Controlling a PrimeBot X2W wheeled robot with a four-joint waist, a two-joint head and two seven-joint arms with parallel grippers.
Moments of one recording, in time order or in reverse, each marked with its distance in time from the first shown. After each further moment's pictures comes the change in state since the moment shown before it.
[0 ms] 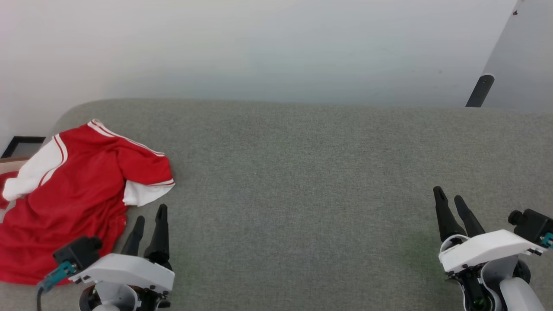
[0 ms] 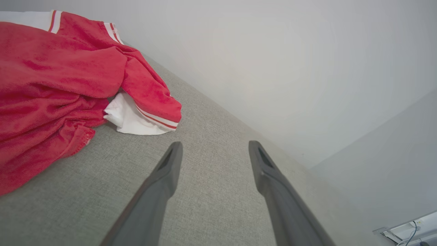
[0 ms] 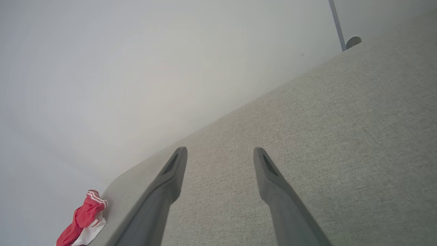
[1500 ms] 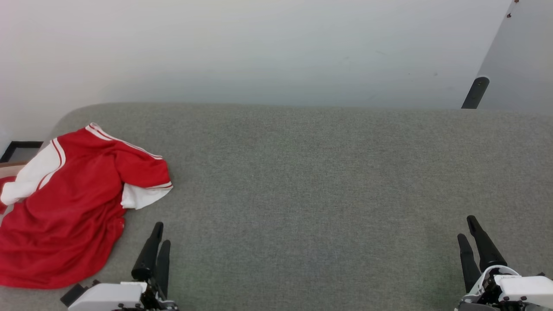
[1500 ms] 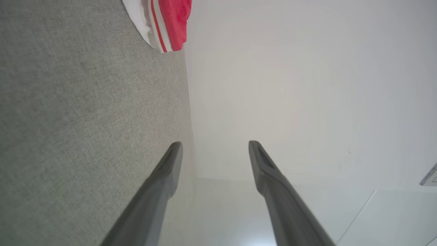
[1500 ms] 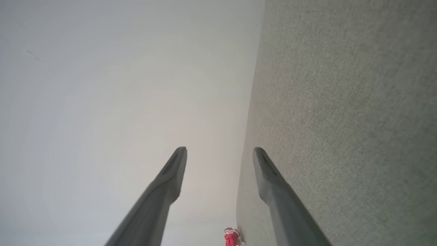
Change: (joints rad) left arm 0.070 -0.120 0.122 0.008 -0.805 -0.072 0.190; right arm 0.174 0.064 -0.147 -0.131 0.846 0.000 0.189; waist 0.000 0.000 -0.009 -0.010
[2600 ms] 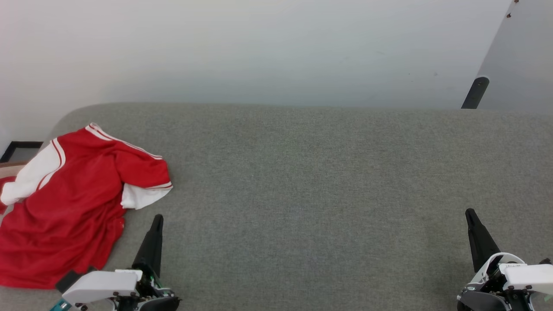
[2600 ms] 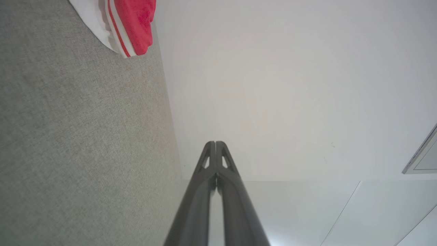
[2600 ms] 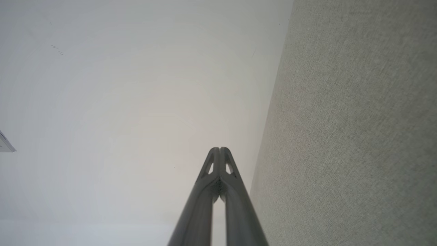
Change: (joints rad) left arm -0.034 0.010 0.002 -0.038 -0.002 -0.004 0.005; right arm -0.029 -0.004 -0.001 -0.042 0.000 0.000 0.005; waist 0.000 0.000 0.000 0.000
